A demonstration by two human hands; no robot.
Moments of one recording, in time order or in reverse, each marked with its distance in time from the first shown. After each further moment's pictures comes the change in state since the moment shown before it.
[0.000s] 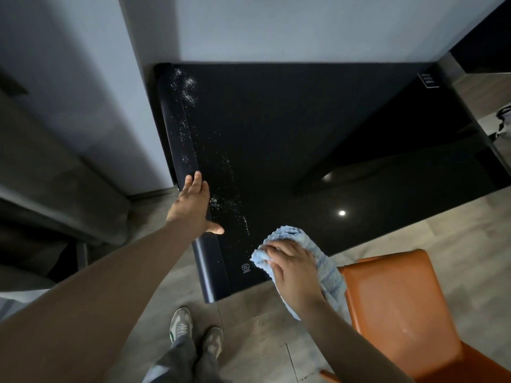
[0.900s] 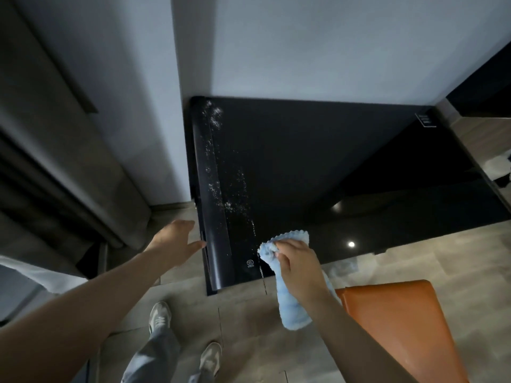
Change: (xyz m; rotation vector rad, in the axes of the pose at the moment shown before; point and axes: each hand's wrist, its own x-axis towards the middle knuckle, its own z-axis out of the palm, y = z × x) left_hand -0.099 -0.044 0.011 -0.198 0.078 -0.146; right_hand -0.010 -0.029 -0.065 0.116 0.008 -0.072
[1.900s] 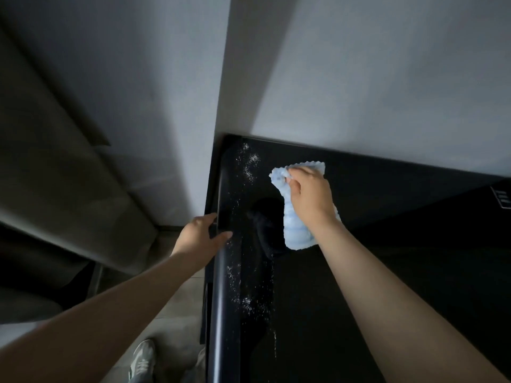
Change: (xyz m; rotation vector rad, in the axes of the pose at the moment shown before) left_hand 0.183 0.005 -0.069 -0.521 0.272 -0.087; right_hand 0.366 -0.042 -0.044 -0.049 0.165 -0.189
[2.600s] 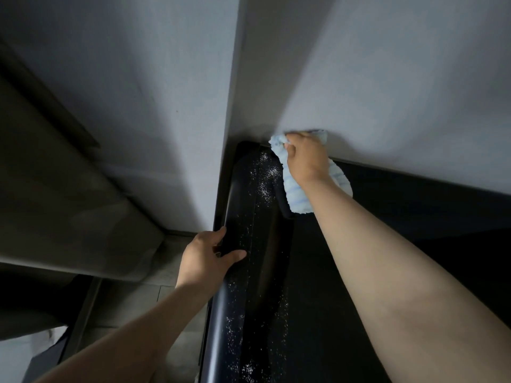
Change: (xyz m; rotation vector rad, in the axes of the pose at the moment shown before) left_hand 0.051 -0.020 0.043 -0.369 0.151 -0.179; right_hand 0.166 0.017 0.089 -0.103 -0.055 -0.066
